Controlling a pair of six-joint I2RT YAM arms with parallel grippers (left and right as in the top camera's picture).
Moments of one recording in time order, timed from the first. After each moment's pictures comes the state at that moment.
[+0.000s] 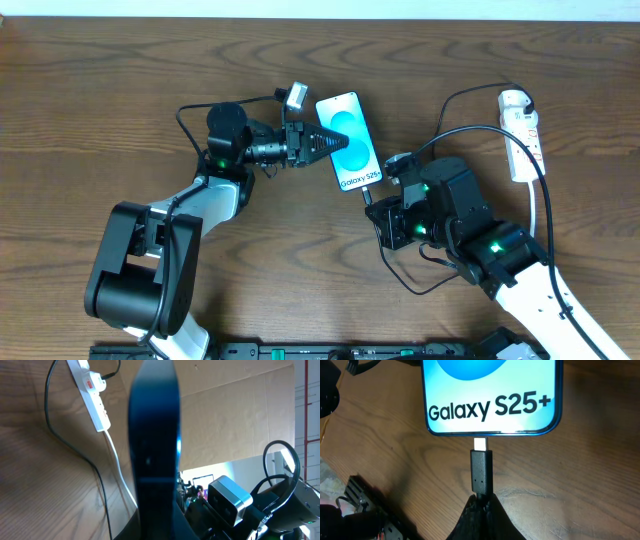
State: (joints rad) left arm -0.24 1.79 0.82 0.98 1.26 -1.27; right arm 0.53 1.09 0.83 -0.57 -0.36 0.37
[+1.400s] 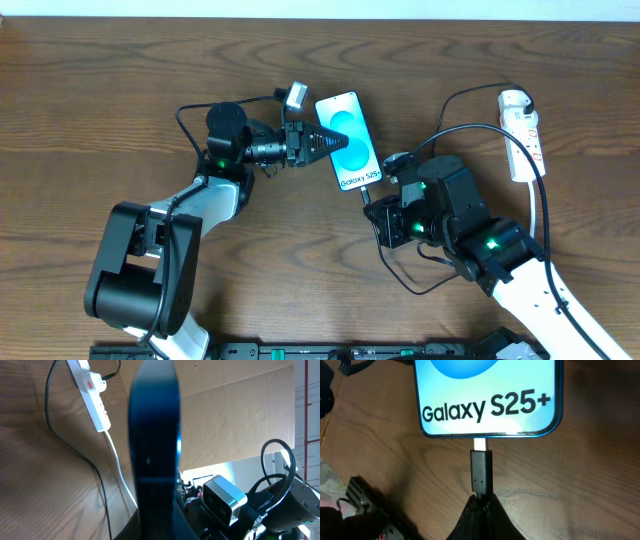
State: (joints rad) left arm -0.24 1.79 0.82 0.98 1.26 -1.27; right arm 0.53 1.11 0.83 -0.56 -0.36 0.38
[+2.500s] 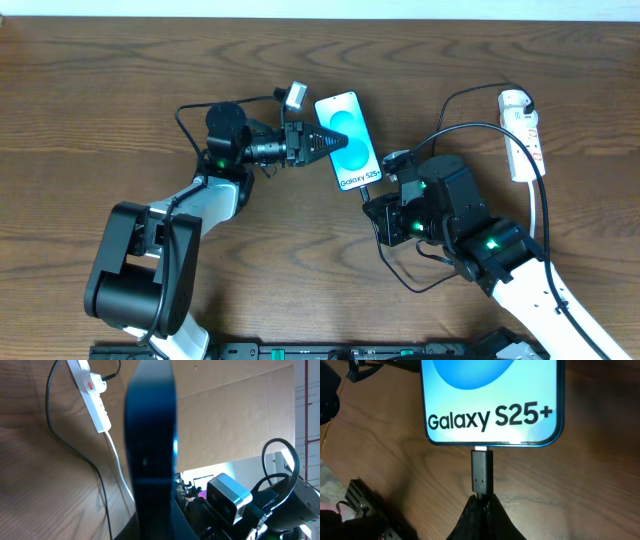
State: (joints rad) left arm -0.24 1.79 0.82 0.98 1.26 -1.27; right arm 0.53 1.11 0.83 -0.53 -0.36 0.38
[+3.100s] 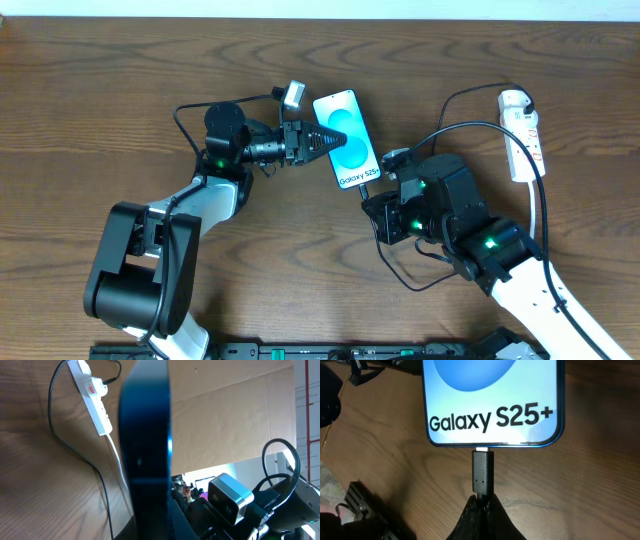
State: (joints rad) left arm -0.24 1.79 0.82 0.98 1.25 -1.26; right arm 0.53 1.12 0.82 -0.50 -0.35 0.38
